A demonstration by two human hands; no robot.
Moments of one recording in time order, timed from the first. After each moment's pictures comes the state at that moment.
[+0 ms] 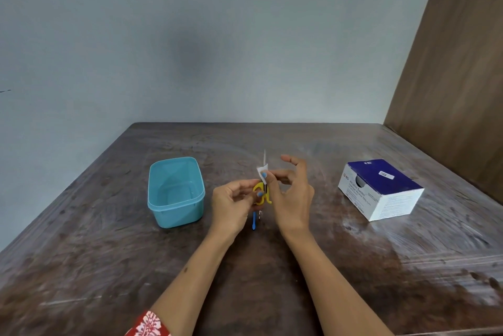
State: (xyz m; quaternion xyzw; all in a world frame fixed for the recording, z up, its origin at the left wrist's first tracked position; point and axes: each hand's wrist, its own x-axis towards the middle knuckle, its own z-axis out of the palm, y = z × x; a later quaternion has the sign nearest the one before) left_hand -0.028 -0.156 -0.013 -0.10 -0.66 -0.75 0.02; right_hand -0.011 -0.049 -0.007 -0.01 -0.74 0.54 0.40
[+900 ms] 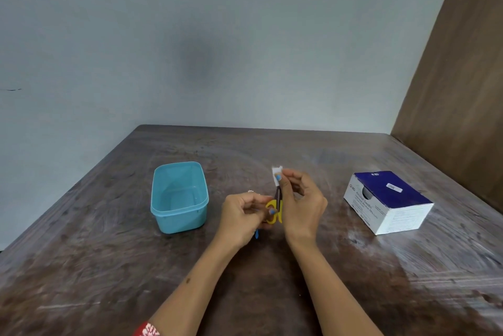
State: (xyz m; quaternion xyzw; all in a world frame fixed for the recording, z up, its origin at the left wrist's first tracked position) left_hand -0.018 -0.154 -0.005 -0.13 -0.70 -0.71 -0.03; right_hand -0.018 -0.045 -0.008 -0.06 -0.70 0.55 0.45
